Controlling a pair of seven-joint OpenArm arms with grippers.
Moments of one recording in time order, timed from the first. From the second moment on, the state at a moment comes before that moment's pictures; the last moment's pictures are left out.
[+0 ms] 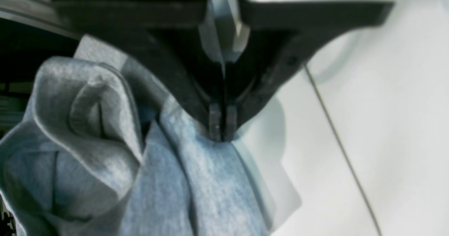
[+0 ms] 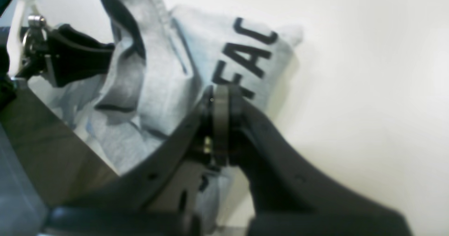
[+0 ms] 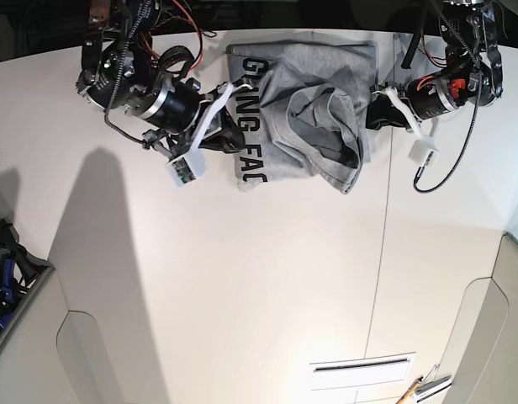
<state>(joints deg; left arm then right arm) 16.4 -16.4 -17.0 89.0 -44.8 -35.0 60.0 -16.7 -6.4 -1.5 116.3 21.7 29.4 -63.5</state>
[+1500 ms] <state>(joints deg) 23.2 -17.9 -33.8 98.3 -79.5 -35.0 78.5 -8.6 -4.9 0.7 109.1 12.1 19.4 -63.2</state>
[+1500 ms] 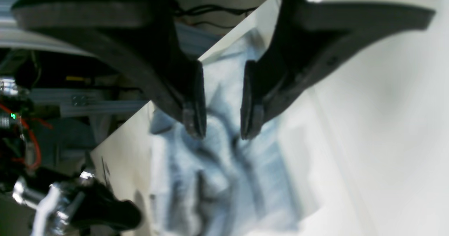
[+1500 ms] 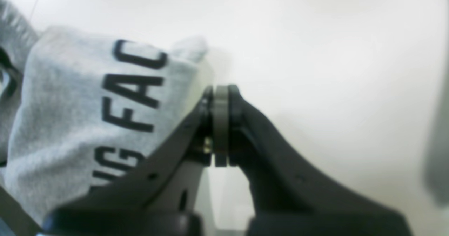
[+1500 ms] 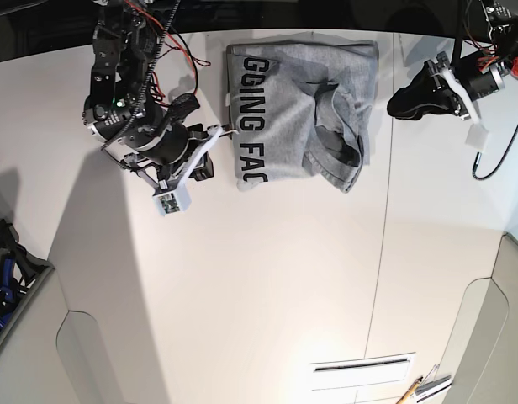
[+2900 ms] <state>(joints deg) 23.5 -18.0 -16.4 101.7 -59.0 -35.0 66.2 -8.6 -2.0 -11.7 97.6 29.1 30.1 -59.1</state>
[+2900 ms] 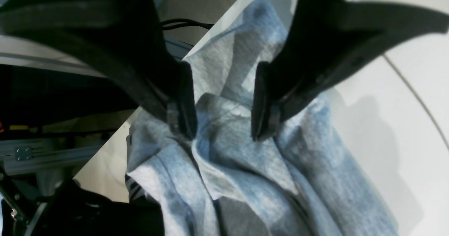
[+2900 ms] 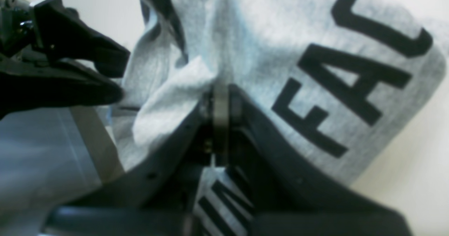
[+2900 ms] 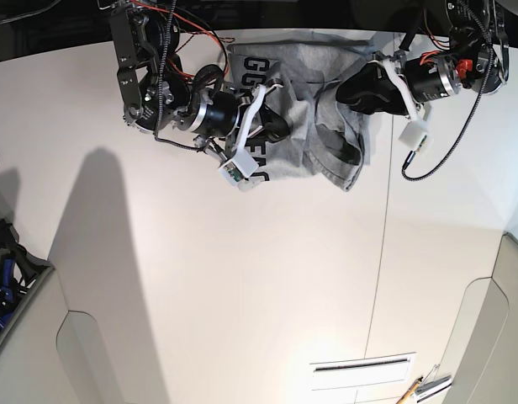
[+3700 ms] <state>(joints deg) 23.1 -16.2 -7.3 101.7 -52.4 -35.0 64.0 -8.6 -1.9 -11.7 97.6 28.4 30.1 -58.7</state>
